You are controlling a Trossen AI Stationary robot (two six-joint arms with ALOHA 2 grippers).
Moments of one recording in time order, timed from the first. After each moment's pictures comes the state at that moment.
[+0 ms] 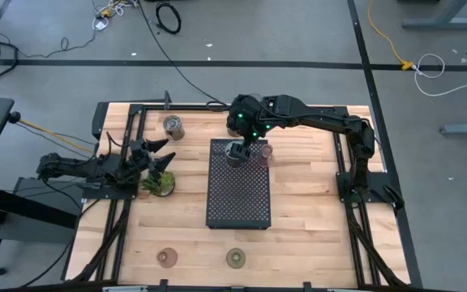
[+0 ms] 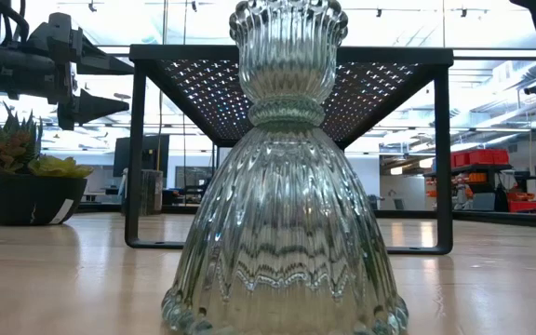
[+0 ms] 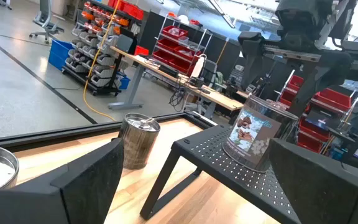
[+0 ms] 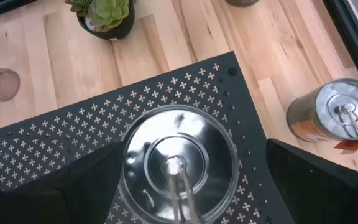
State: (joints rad) left arm -0.13 0.01 0.01 0.09 -0.70 -0.37; right arm -0.19 1.92 2.04 -1.13 -0.10 0.14
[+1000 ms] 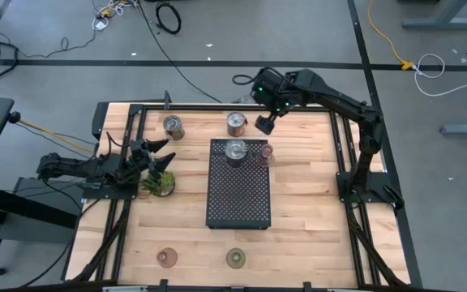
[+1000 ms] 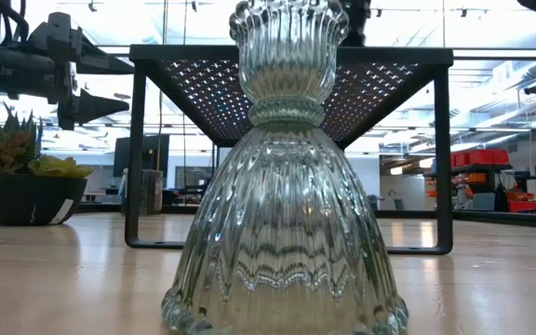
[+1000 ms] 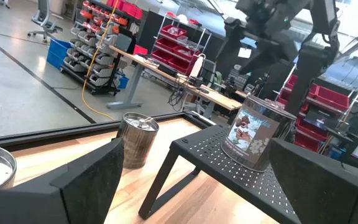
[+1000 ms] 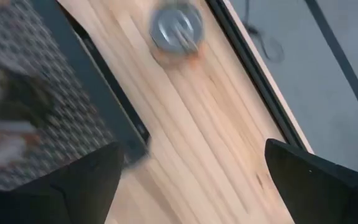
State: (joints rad) left arm -0.13 0.01 0.01 0.09 -0.69 -0.37; right arm -0.39 1.85 2.08 -1.46 0.15 0.10
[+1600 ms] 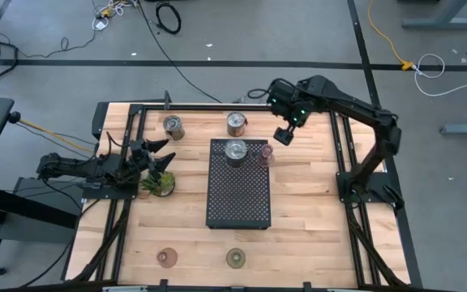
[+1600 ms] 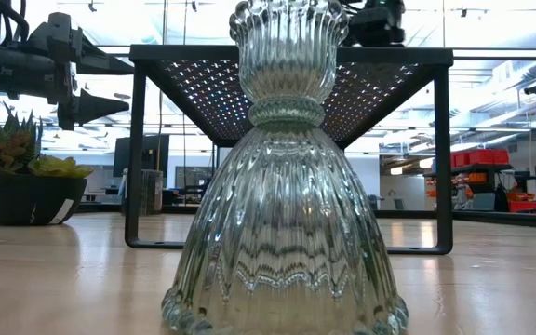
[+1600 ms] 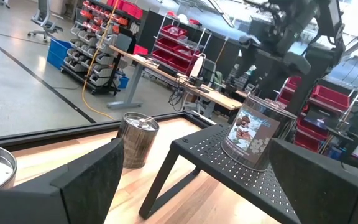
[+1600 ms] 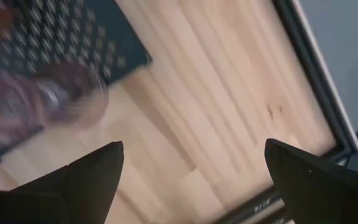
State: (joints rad) left arm -0.13 0.01 0.01 0.09 -0.69 -0.37; right arm -0.38 1.68 1.84 -1.57 0.10 0.16
